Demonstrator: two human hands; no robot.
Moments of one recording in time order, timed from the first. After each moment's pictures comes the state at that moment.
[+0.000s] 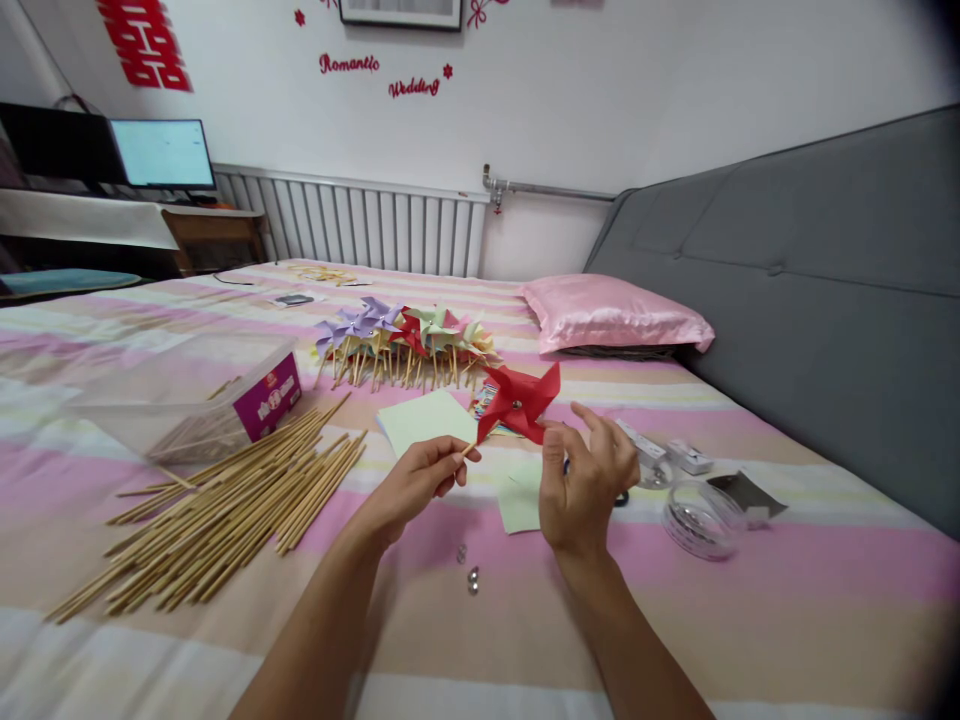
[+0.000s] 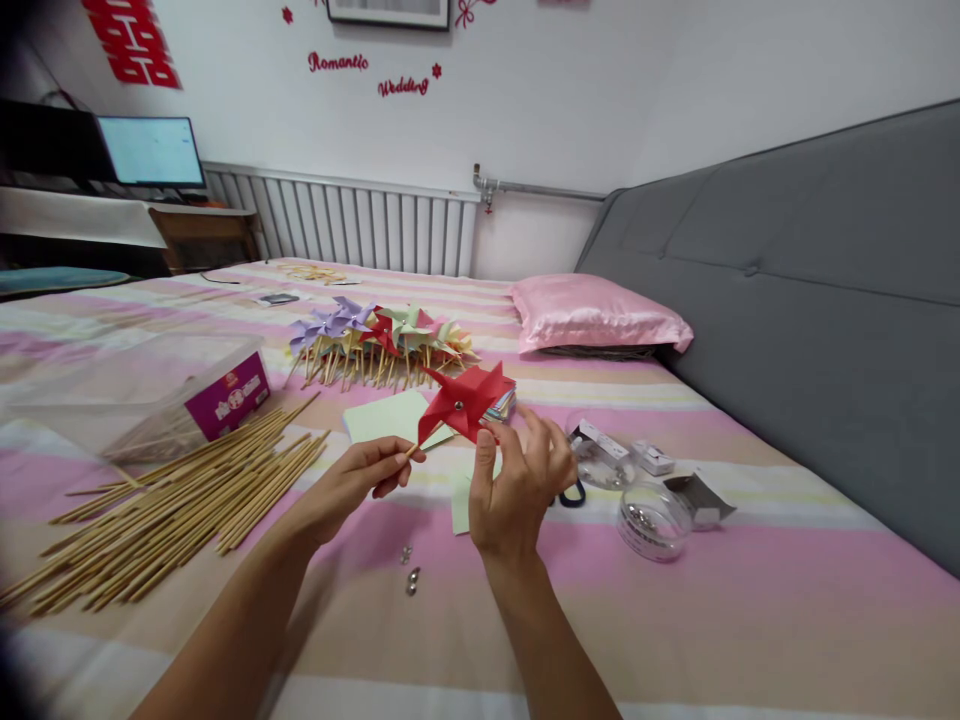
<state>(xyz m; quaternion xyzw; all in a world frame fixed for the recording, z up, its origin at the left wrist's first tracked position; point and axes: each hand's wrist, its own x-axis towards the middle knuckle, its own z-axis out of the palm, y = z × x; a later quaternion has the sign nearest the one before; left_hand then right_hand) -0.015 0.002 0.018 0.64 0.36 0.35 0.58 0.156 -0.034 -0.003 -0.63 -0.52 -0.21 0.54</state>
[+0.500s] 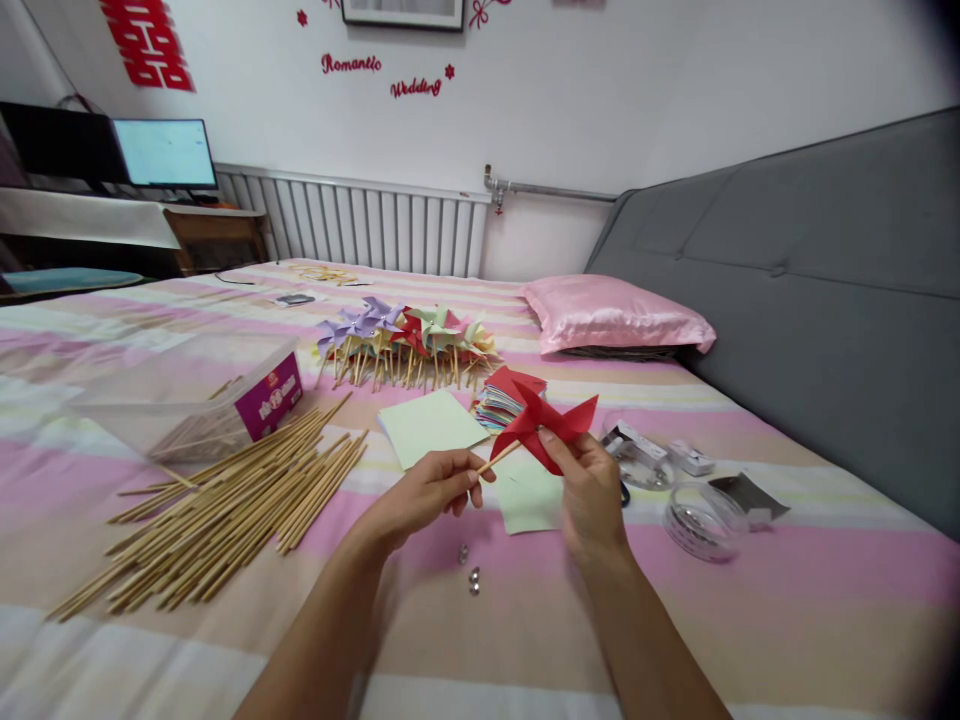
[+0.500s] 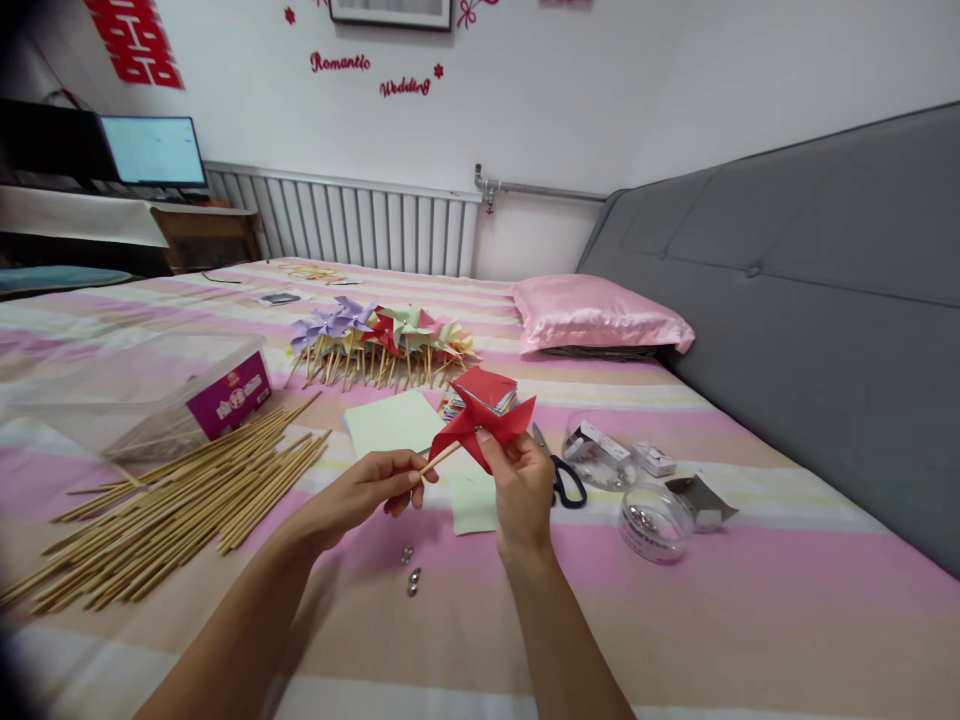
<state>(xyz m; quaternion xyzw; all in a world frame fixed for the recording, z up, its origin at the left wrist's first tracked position) -0.013 0.003 0.012 0.67 0.32 0.27 0.61 0.156 -0.025 0.003 -0.40 -0.33 0.37 0.77</state>
